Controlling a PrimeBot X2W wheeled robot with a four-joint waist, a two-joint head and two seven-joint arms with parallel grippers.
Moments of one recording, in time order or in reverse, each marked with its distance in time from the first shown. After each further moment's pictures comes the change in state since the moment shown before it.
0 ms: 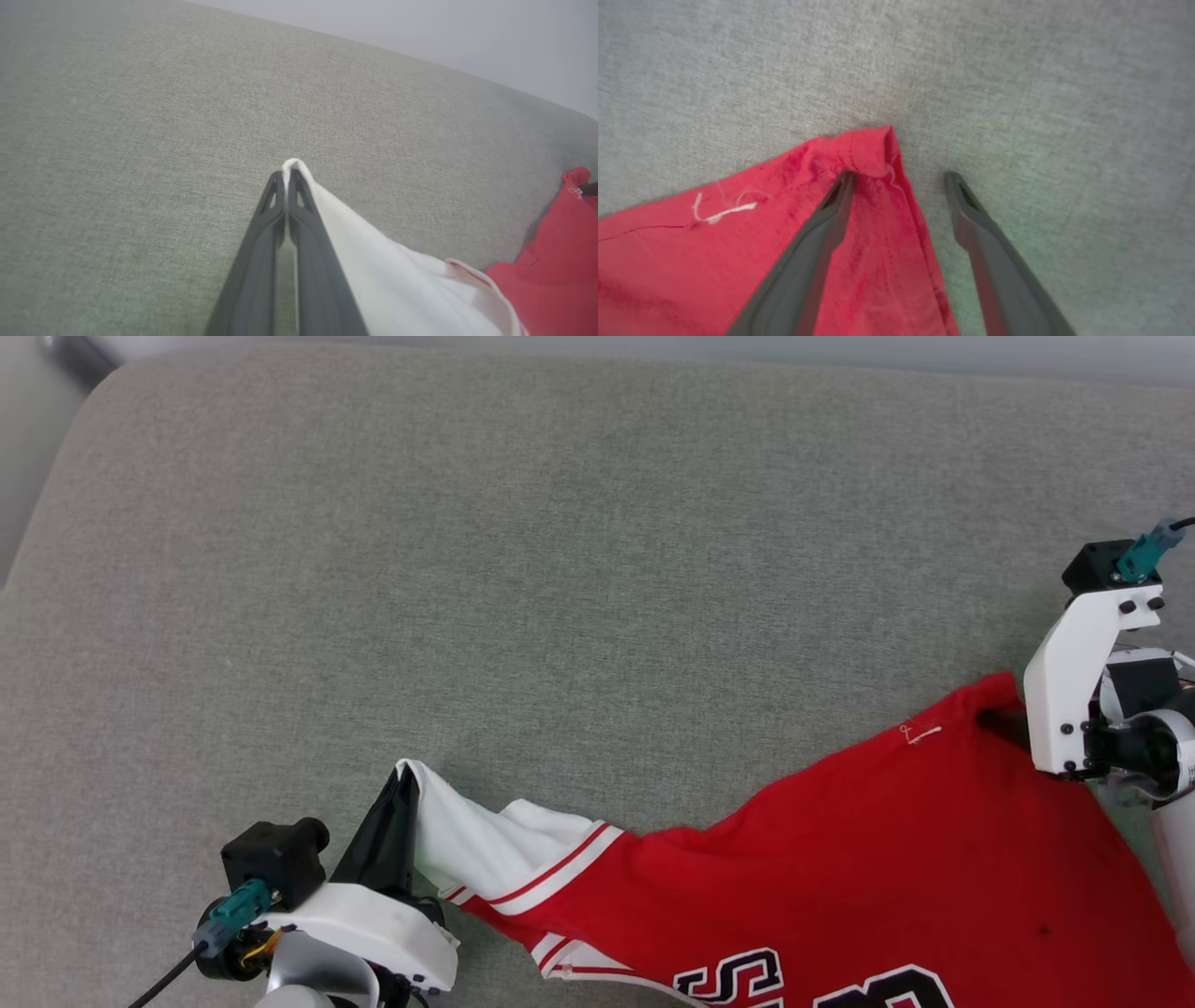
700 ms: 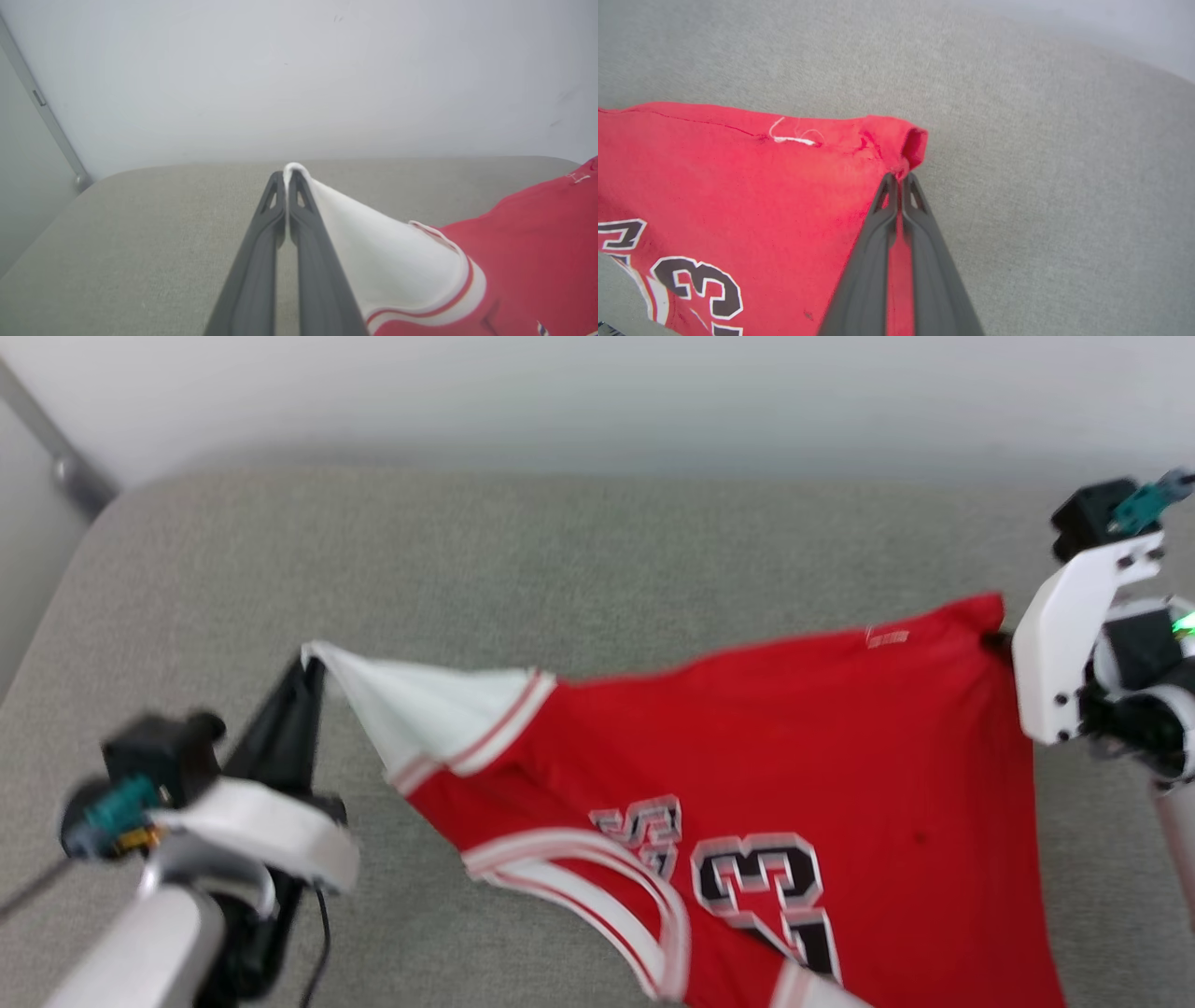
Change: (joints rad) left arm -0.104 0.145 0.058 -0.040 0.024 -0.026 0.047; right arm -0.023 -0.043 0.087 -0.133 0.061 0.000 -0.083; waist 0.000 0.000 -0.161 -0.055
